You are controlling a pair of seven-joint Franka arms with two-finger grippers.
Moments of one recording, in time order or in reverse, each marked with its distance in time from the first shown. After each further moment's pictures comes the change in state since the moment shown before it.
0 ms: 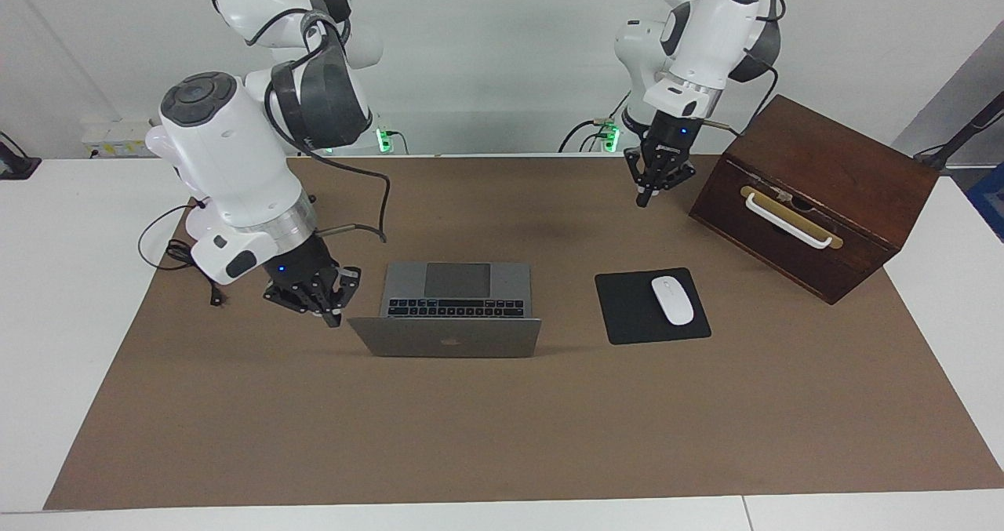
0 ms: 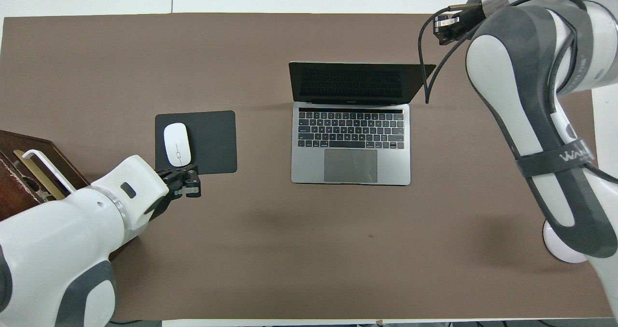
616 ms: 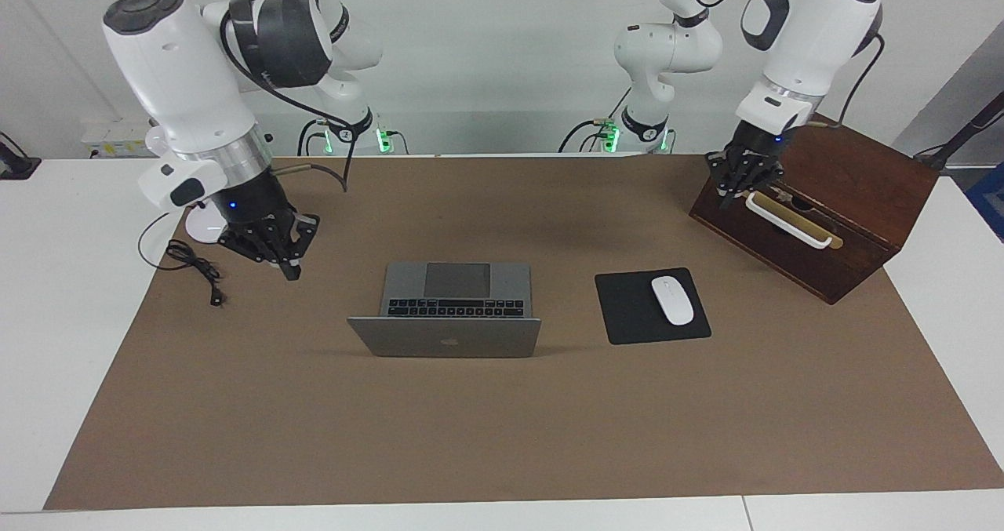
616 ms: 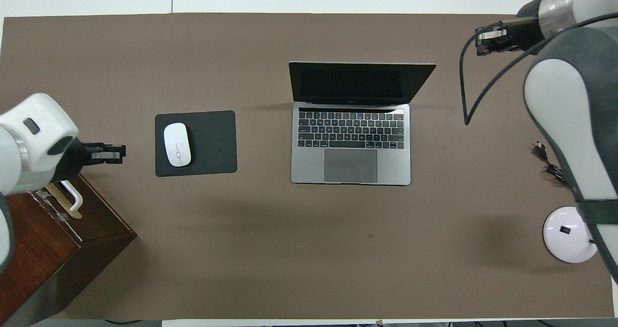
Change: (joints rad) left arm 0.253 0.127 0.005 0.268 0.025 -0.369 0.182; right arm -0.049 -0.187 0.000 -0.185 0.001 0.013 -0.030
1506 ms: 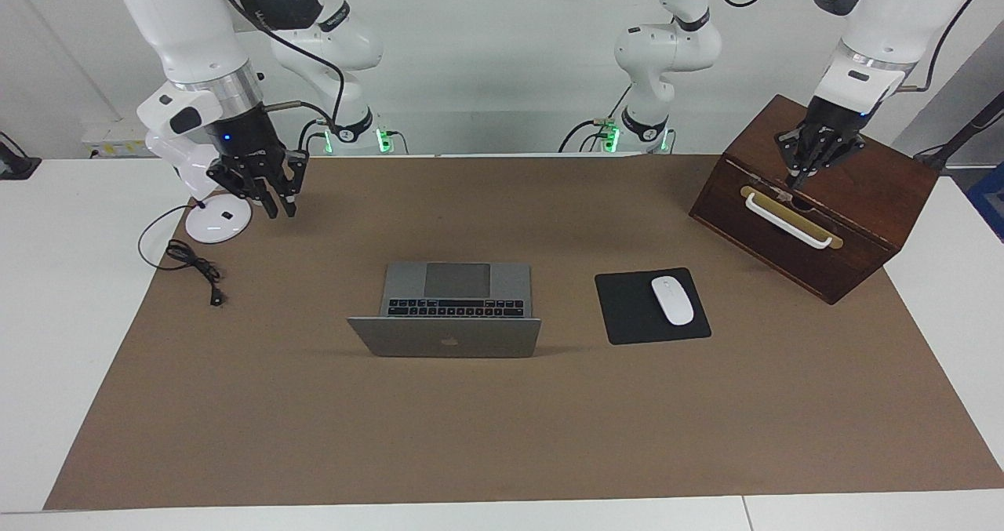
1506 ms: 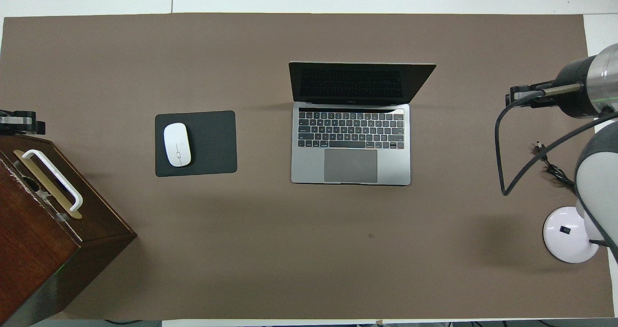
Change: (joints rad) left arm 0.144 0.186 0.005 0.461 0.093 -0.372 0.010; right arm -0.048 -0.348 0.000 -0.370 0.000 -0.002 -0.071
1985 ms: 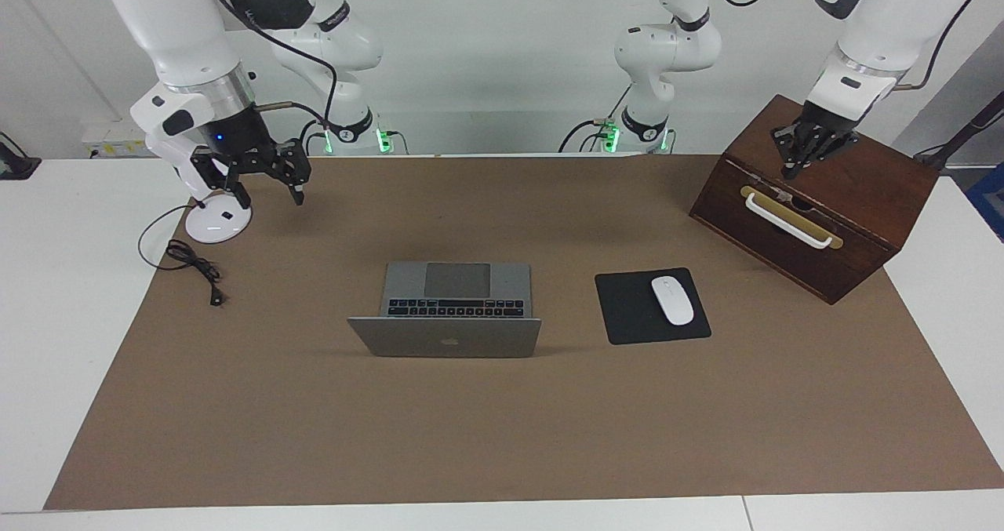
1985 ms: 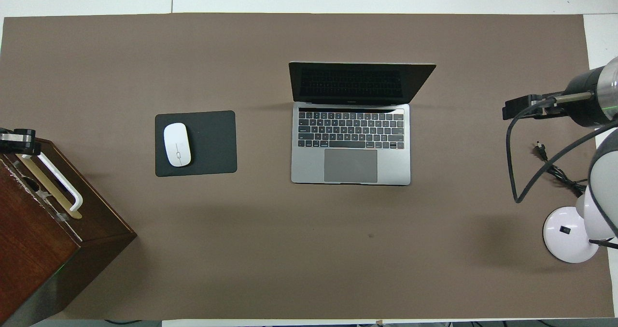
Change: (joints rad) left arm 0.001 -0.001 0.003 0.000 0.065 -0.112 0.000; right arm -0.037 -0.019 -0.001 -0.031 -0.007 -0.055 0.000
